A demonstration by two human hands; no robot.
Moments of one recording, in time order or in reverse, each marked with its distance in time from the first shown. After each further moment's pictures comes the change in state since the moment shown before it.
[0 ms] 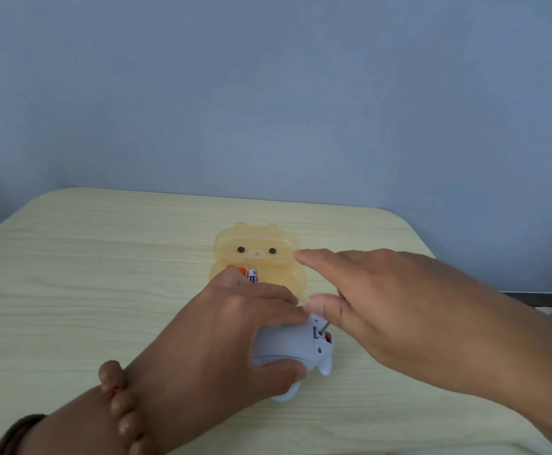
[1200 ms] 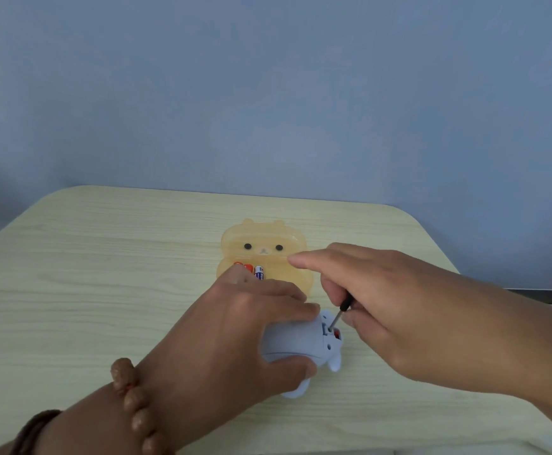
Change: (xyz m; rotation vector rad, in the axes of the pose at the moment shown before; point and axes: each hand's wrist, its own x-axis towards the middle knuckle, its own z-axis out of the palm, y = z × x) left_hand -0.002 0.001 0.003 -0.065 0.077 -0.033; right_hand 0.003 0.012 0.008 0.146 -0.088 -0.062
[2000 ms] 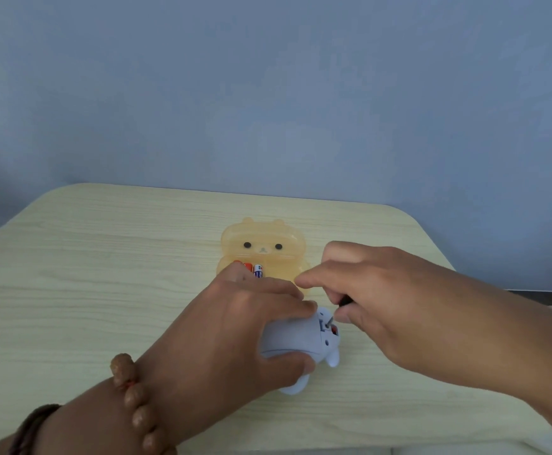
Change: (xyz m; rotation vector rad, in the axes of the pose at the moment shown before) left_hand 0.000 0.001 -0.001 0.004 -0.021 -0.012; right_hand 0.000 0.002 -0.002 -0.063 -0.019 0.005
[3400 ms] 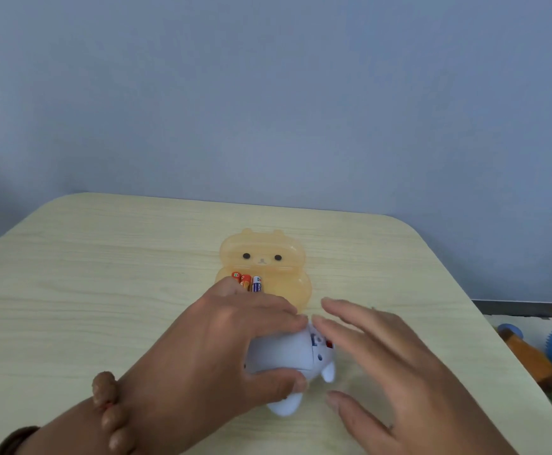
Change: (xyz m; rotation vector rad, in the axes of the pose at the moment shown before) left_hand -0.006 -0.008 -0.003 0.005 0.014 0.031; right_hand -0.036 0.003 0.088 0.120 0.543 0.036
